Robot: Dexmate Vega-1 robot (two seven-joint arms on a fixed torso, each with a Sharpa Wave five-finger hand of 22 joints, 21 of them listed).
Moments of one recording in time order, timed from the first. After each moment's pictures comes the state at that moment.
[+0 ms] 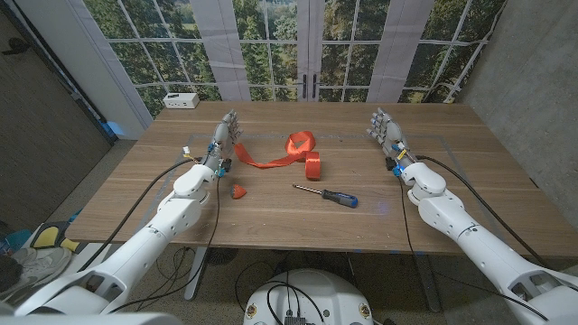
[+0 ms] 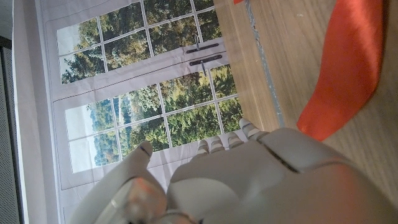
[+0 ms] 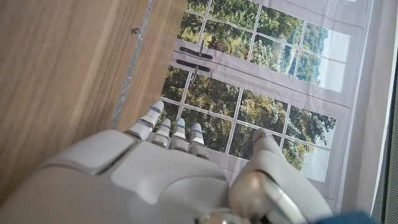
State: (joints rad) left arm 0.85 0.52 0.36 -1.31 -0.66 -0.30 -0.04; left_hand 0.06 0.08 0.45 0.16 0.32 -0.17 -0.01 0.17 0.17 -0.17 -0.05 0.19 0.17 -0.17 -0.01 0.17 0.17 -0.17 0.00 0.36 0.18; right arm -0.86 -0.52 -0.38 -1.34 0.64 0.29 0.01; right_hand 0.18 0.07 0.29 -0.05 0.25 0.06 0.03 0.19 0.18 0.06 0.09 0.20 0.19 -0.03 0.07 0.19 0.19 0.14 0.04 0.28 0.17
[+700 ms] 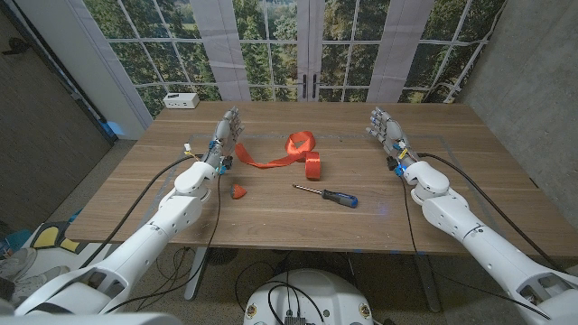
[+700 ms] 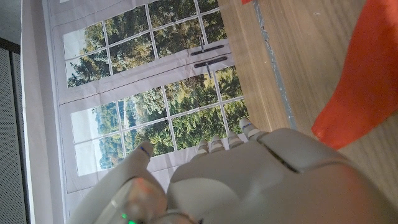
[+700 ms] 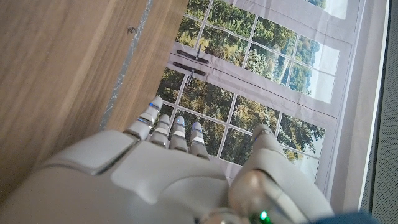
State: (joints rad) left arm 0.83 0.51 0.38 -1.30 -0.64 -0.30 -0.04; left_hand 0.06 0.08 0.45 0.16 0.32 -0.17 -0.01 0.18 0.17 -0.17 -0.05 0.20 0.17 -0.17 0.00 0.18 0.17 -0.17 0.01 0.36 0.18; right arm -0.88 -0.57 -0.38 -1.39 0.60 0.29 0.02; right_hand 0.22 0.07 0.31 -0.09 0.25 0.09 0.02 0.19 0.18 0.11 0.11 0.21 0.19 0.05 0.12 0.21 0.19 0.17 0.10 0.28 0.17
